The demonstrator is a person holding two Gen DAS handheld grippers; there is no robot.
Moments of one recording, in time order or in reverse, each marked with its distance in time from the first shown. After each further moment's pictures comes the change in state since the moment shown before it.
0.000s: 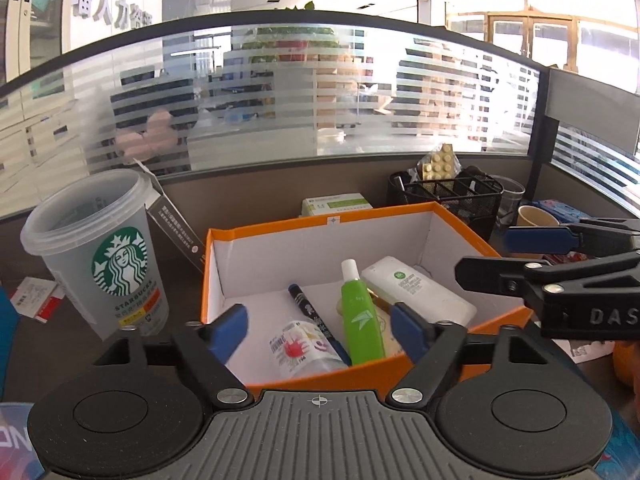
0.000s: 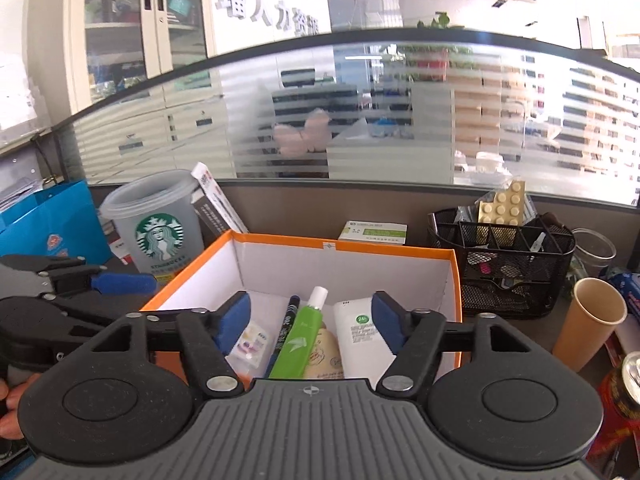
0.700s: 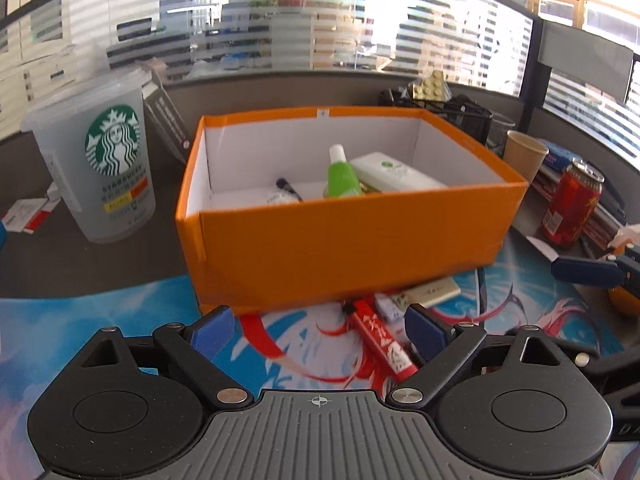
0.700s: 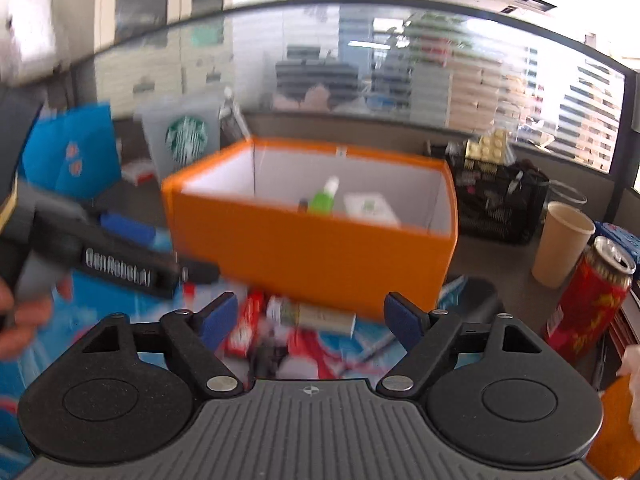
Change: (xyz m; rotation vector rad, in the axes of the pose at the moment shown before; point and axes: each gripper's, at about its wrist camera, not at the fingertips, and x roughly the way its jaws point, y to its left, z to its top) left arm 0.001 -0.005 -0.082 -0.029 0.137 -0.029; right arm -0.045 0.039 -0.106 -0.115 0.085 -0.067
